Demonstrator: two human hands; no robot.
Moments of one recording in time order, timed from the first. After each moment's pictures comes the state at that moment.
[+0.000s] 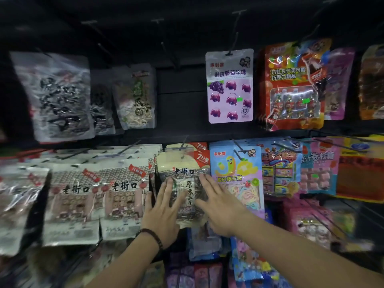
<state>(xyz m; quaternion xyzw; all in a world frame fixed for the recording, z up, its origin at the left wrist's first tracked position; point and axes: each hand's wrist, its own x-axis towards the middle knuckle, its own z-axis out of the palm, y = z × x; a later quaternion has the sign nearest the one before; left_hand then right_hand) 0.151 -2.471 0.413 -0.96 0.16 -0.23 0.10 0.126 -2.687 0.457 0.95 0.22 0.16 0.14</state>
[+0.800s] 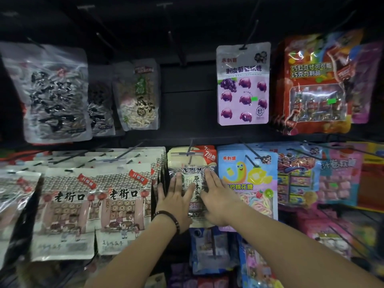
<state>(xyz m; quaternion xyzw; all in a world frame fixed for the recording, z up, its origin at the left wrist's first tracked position) 0.227 -2.496 0.445 -0.97 0.13 -0.15 0.10 0.209 -2.663 0.472 0.98 0.14 0.10 0.12</state>
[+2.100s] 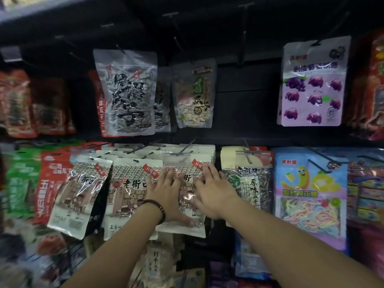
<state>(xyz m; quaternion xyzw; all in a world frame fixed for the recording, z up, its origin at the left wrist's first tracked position) 0.211 -2.313 0.471 -0.99 0.03 -0.13 0.06 0.213 -2.501 0.493 0.96 0.22 0.16 0.07</state>
